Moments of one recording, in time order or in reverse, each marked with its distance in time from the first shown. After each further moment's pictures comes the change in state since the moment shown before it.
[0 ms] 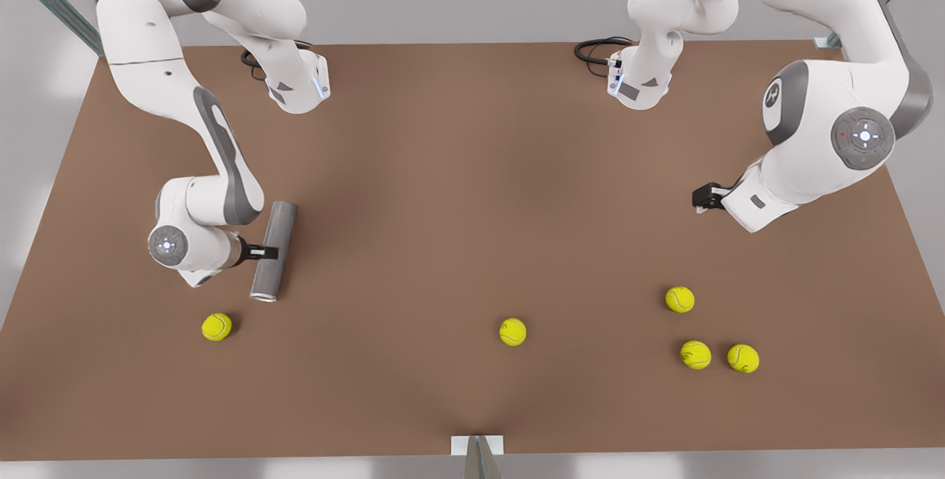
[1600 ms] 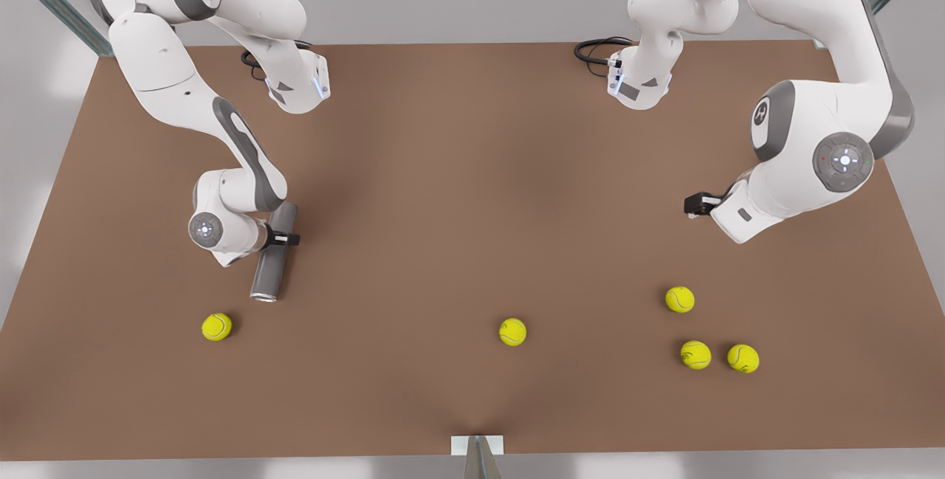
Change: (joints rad) left arm -0.002 0.028 0.000 -0.035 -0.003 0.010 -0.006; right arm -0.014 0.043 0.002 -0.233 -0.005 0.247 0.076
